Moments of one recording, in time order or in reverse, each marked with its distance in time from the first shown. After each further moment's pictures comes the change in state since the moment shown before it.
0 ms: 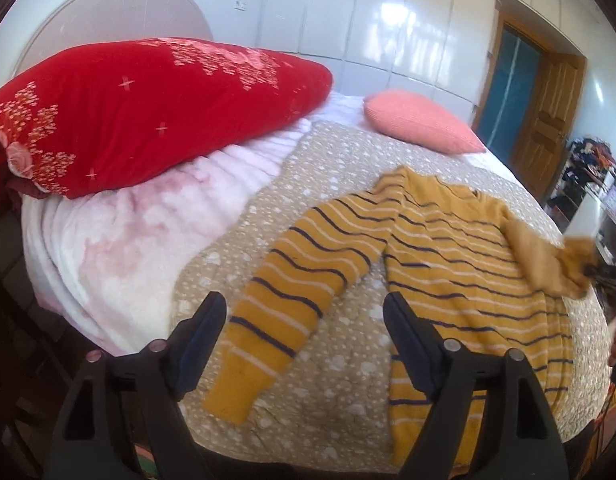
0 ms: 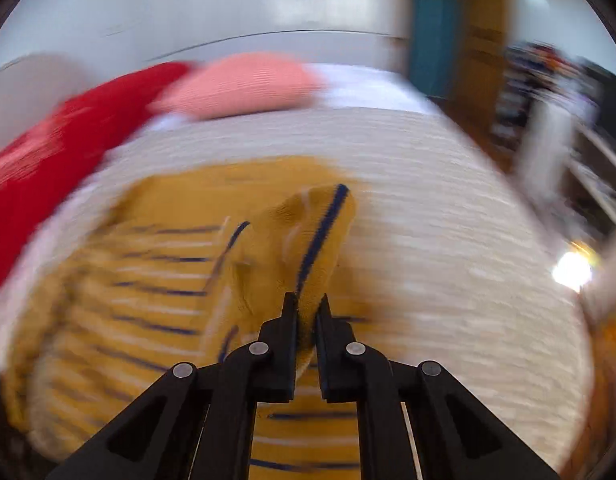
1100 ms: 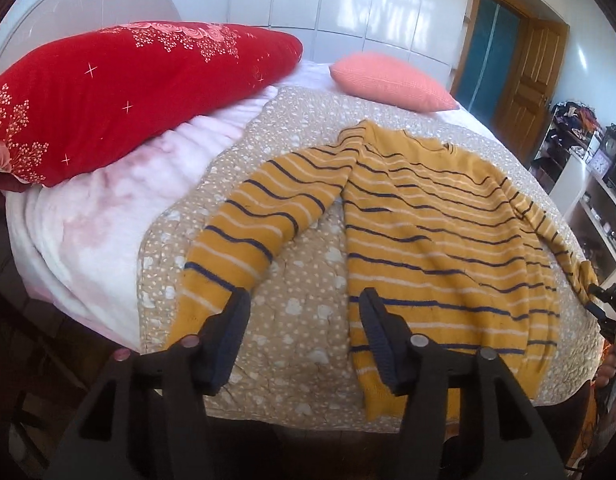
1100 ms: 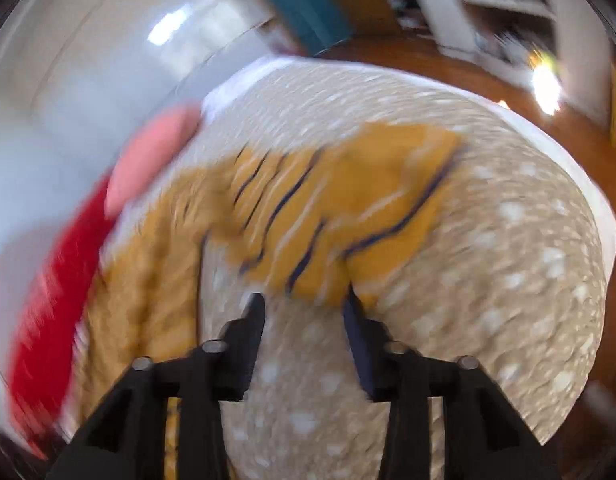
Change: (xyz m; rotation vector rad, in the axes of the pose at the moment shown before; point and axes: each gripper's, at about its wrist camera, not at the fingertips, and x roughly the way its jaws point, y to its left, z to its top) left arm -0.012 -0.027 -0.022 0.078 0.143 -0.020; right arm 0.027 -0.127 -0.127 0.561 -0.134 0.384
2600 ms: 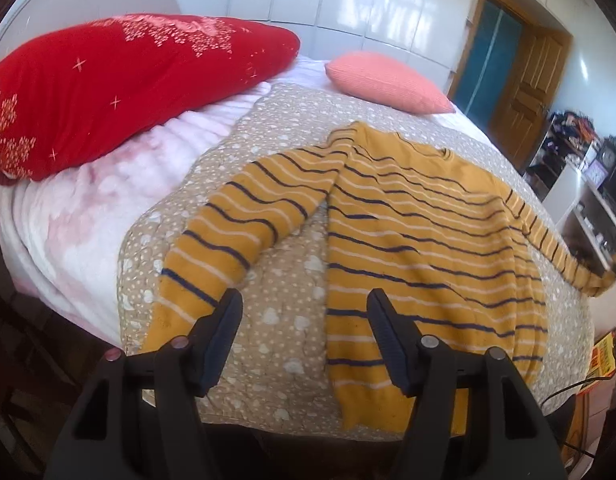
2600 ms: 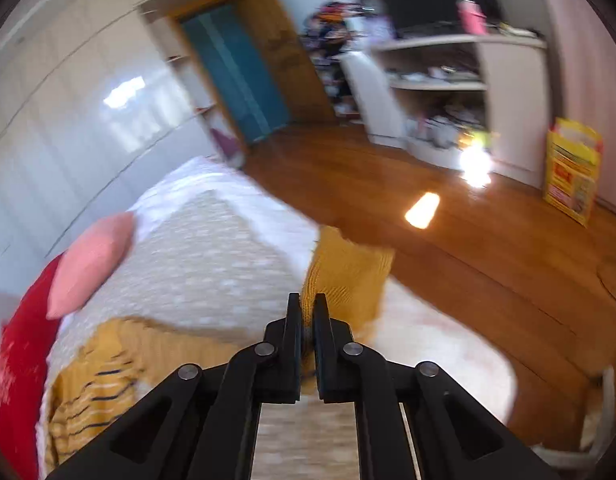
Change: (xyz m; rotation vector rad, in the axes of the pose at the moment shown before) left arm 0.012 -0.009 0.007 -0.041 -0.002 -0.037; right arm -0.053 -0.001 0.179 -0.153 -0.223 -0.220
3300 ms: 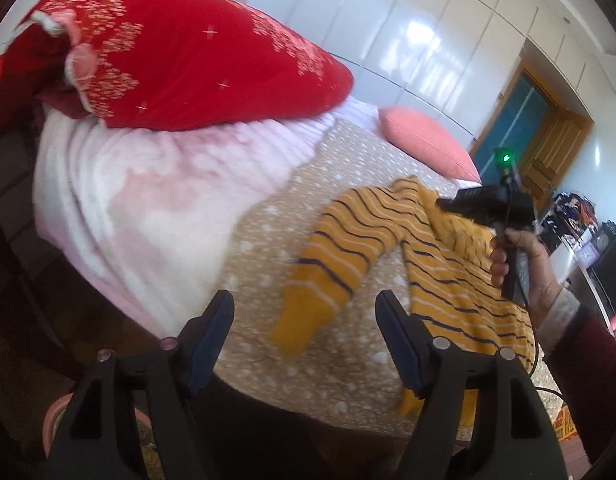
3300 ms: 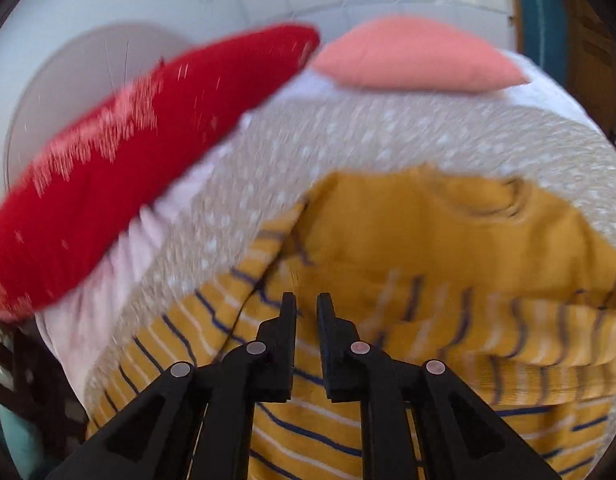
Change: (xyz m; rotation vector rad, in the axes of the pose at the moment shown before) left arm -0.054 0.126 -0.034 -0.233 -0.126 -0.027; right arm 0.117 0.482 -0.246 -0.711 0.553 0.495
